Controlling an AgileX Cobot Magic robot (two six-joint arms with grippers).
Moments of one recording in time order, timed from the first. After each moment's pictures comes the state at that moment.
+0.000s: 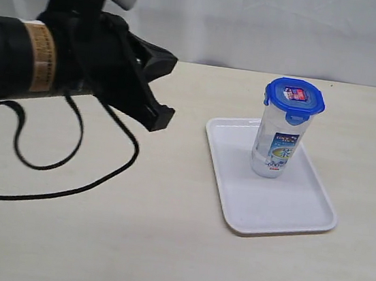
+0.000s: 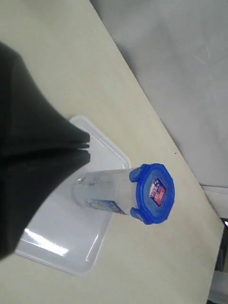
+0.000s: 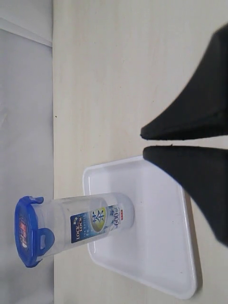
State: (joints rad) left arm -0.74 1.30 -0.83 0.78 0.00 -0.67; right arm -0.04 0.00 0.00 0.07 0.36 -0.09
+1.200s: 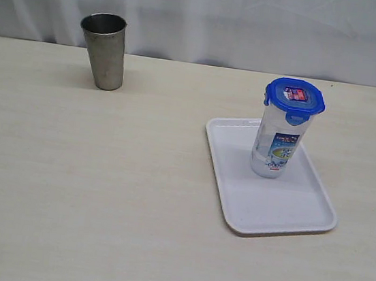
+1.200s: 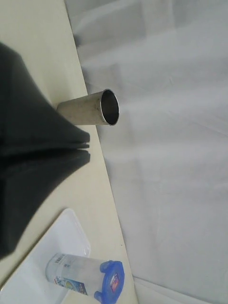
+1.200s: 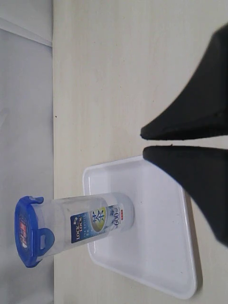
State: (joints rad) left arm -0.74 0.41 -0.59 0.75 0.54 -0.68; right arm -0.04 0.00 0.00 0.07 0.36 -0.09
